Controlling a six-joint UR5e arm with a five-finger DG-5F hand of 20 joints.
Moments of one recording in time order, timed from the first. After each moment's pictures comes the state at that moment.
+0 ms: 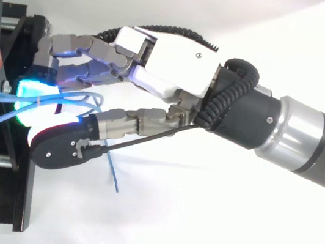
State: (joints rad) arm 0.17 -2.42 -1.07 -2.77 -1.15 -0.04
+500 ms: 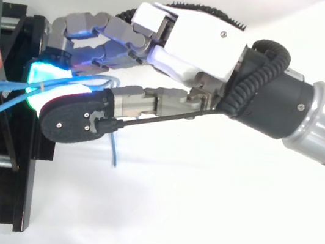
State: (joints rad) arm 0.15 -2.36 -1.07 -2.87 -1.15 -0.07
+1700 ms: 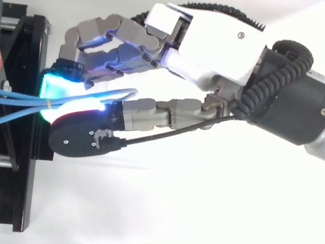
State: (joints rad) arm 0.16 -2.32 -1.07 -2.97 -1.14 -0.07
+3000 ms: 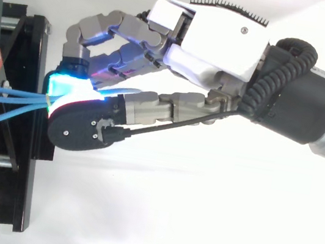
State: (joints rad) arm 0.16 -2.32 -1.05 -3.01 -1.14 -0.02
